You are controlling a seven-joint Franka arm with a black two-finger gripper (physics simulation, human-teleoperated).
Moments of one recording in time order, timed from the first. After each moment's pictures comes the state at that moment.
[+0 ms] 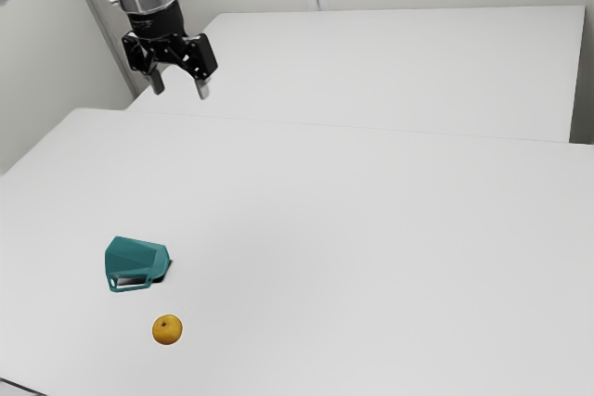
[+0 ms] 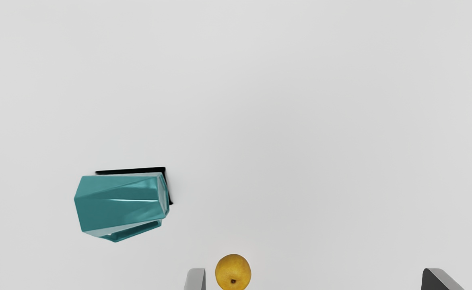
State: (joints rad) arm -0.09 0.01 -0.01 -1.48 0.04 1.44 -0.08
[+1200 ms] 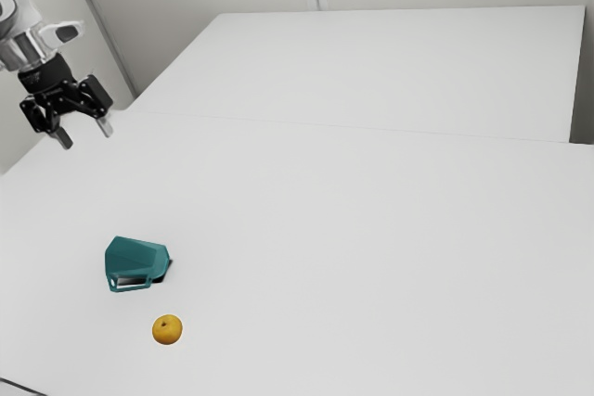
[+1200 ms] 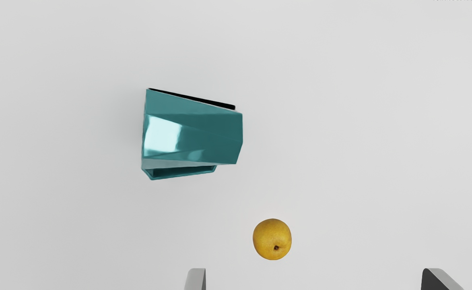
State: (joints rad) arm 0.39 -0.14 0.00 -1.81 -0.18 1.52 0.10
